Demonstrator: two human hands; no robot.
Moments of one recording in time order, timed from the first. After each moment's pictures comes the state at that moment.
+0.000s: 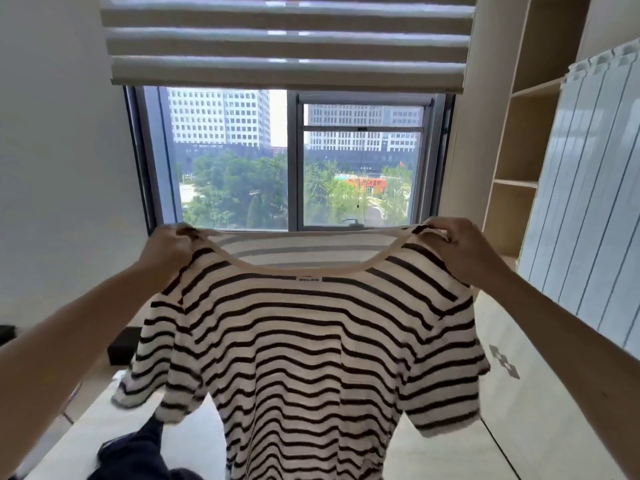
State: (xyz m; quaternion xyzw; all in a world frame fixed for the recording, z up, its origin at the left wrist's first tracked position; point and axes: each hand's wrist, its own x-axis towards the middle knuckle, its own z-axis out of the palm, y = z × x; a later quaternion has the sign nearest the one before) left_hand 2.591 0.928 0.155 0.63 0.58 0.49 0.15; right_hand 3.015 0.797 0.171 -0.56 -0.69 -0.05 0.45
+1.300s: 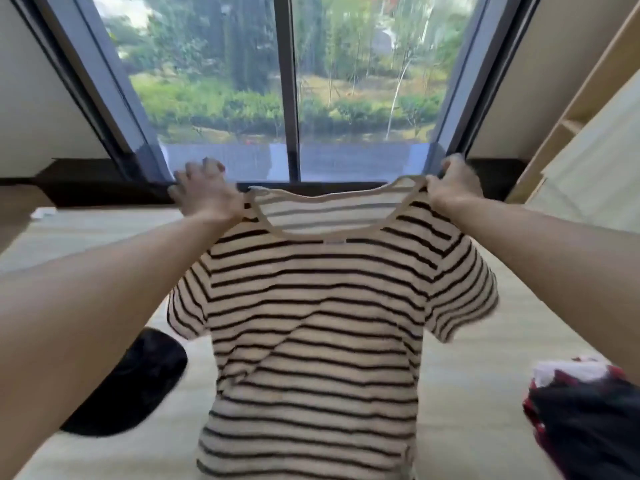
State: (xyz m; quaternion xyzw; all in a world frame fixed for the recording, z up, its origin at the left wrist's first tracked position) left_hand 2.709 1.284 -0.460 0.68 0.71 0.20 0.05; right_hand 3.037 1.210 -0.448 -0.86 -0.42 0.12 0.27
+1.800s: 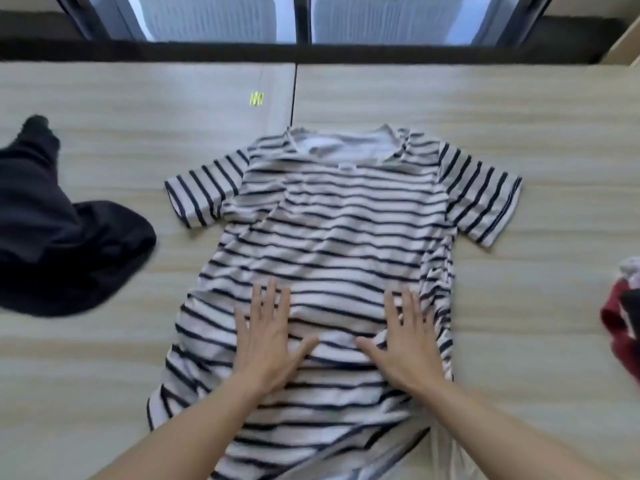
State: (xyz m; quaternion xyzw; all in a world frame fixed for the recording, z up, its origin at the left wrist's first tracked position) left_hand 2.680 1.029 -0.869 0.77 0.59 -0.13 0.23; right_hand 2.924 0.971 -0.871 -0.78 -0.57 0.26 -0.07
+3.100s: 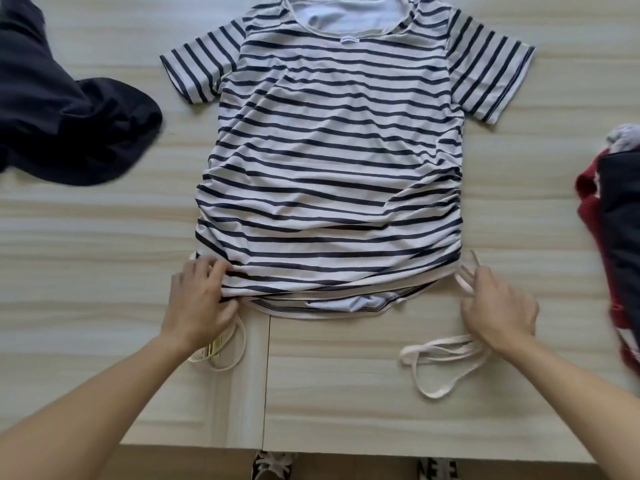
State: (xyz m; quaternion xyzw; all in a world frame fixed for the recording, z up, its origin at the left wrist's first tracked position) left_hand 2.542 0.878 -0.849 0.79 0.58 -0.07 0.15; right_hand 2.992 0.779 -0.833 -0.85 -0.48 0.16 -0.15
